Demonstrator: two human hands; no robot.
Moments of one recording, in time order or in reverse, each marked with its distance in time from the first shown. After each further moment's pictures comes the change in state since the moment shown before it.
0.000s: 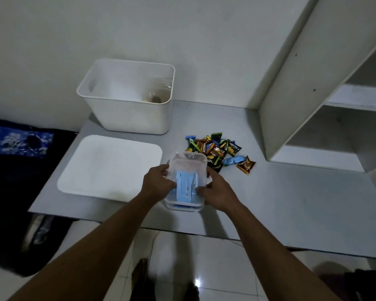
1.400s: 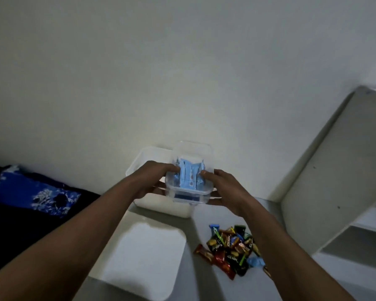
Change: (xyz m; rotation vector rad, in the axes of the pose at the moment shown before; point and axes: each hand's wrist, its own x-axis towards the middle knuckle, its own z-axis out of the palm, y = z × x) left_hand 0.050 0.138 -0.230 -0.463 -0.069 0.062; right_hand 0.045 -0.273 -0.061 0.378 -0.146 -0.189
